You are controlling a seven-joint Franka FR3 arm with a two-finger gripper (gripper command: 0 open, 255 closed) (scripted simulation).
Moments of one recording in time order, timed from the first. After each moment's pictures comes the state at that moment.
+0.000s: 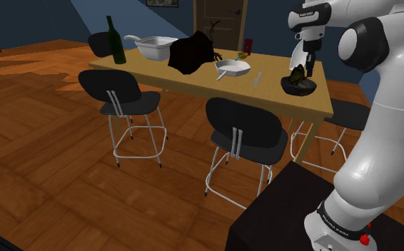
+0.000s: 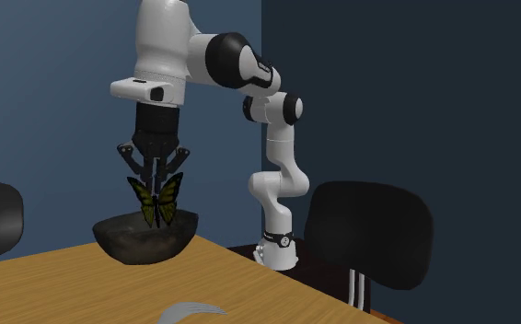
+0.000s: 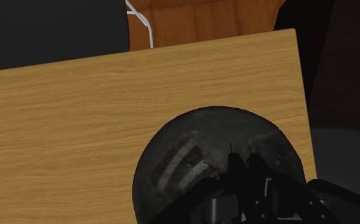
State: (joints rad) arm -0.33 0.24 -0.54 -1.50 -0.11 1.61 -1.10
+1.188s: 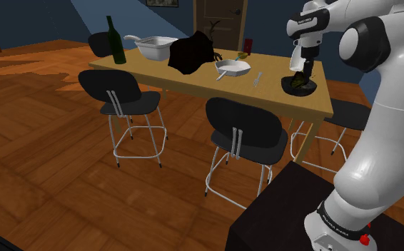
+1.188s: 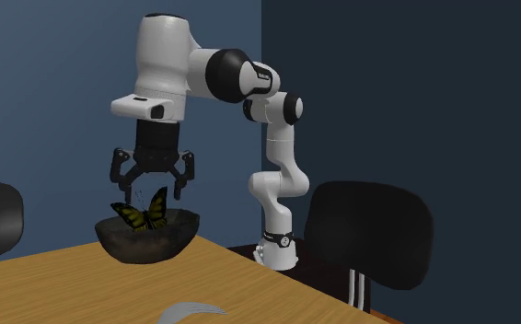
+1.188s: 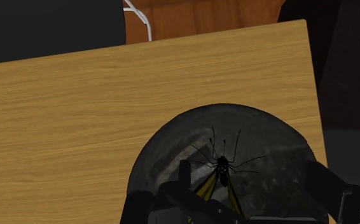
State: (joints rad) arm -0.32 0.24 -0.54 -1.58 -0.11 1.69 -1.09
